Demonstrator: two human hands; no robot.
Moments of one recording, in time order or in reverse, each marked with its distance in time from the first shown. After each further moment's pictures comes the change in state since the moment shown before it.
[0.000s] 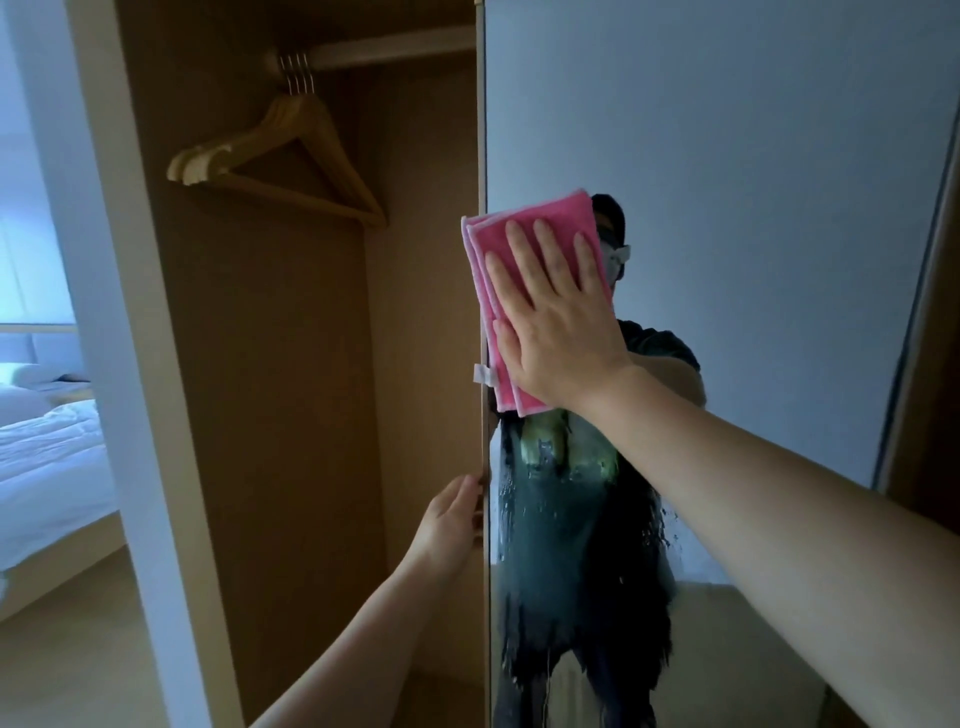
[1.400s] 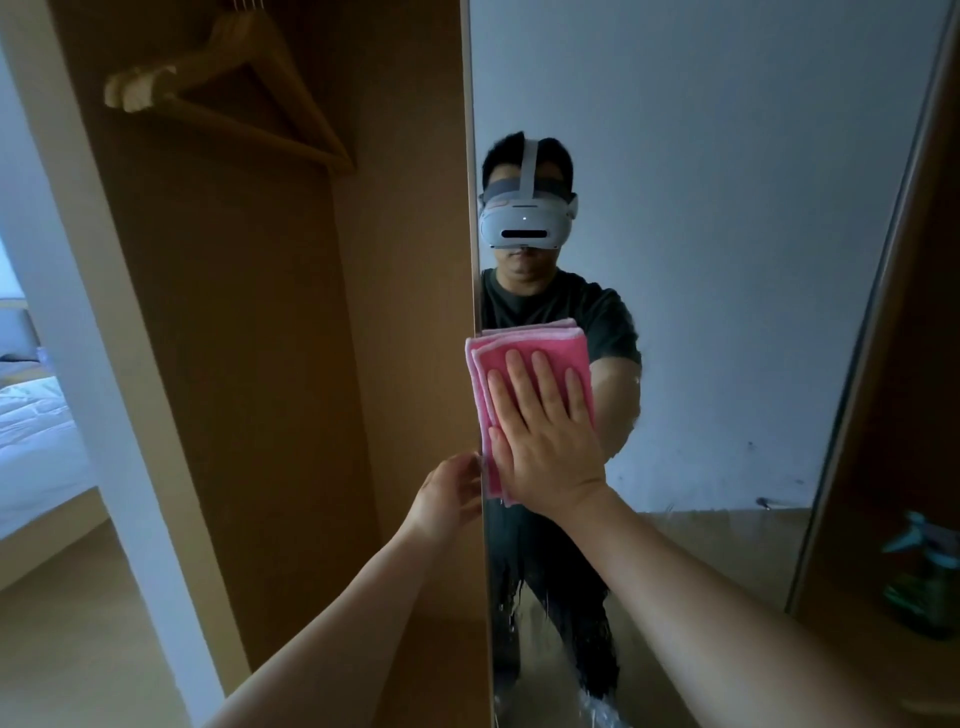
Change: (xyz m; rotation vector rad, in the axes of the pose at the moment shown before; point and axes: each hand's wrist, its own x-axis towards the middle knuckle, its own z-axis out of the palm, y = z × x) left_hand -0.020 -0.013 -0.001 -0.129 -0.033 -0.169; right_hand -0.150 -0.094 0.056 0.060 0.055 0.128
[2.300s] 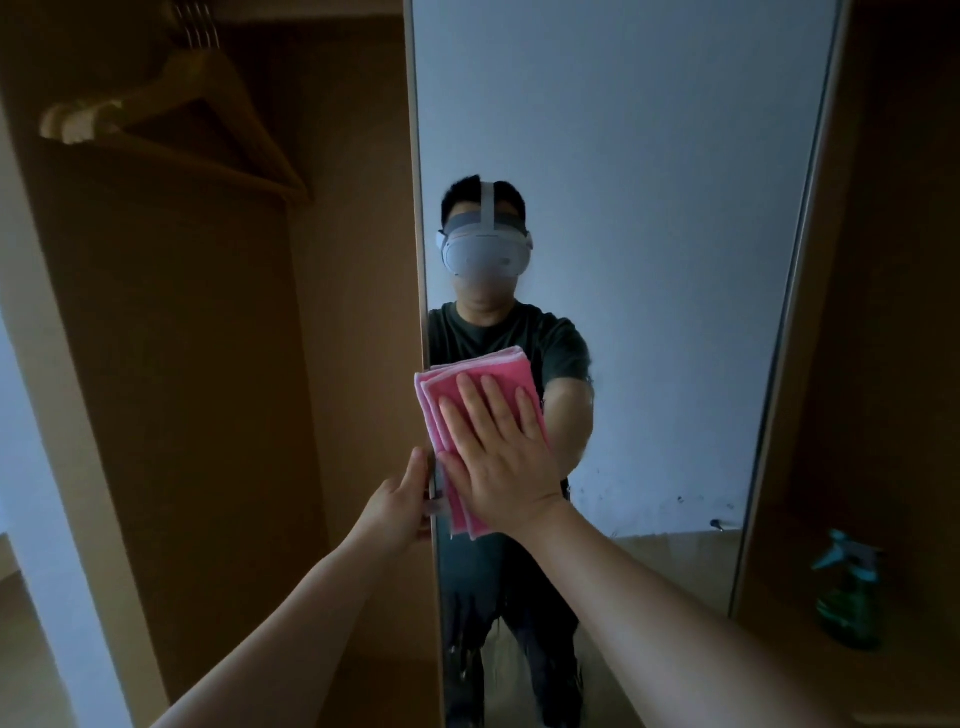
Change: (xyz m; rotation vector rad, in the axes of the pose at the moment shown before) left_hand 0.009 0.026 0.006 0.255 0.022 -0.003; right_hand 0.013 0.017 -0.010 0.004 -0.015 -0.042
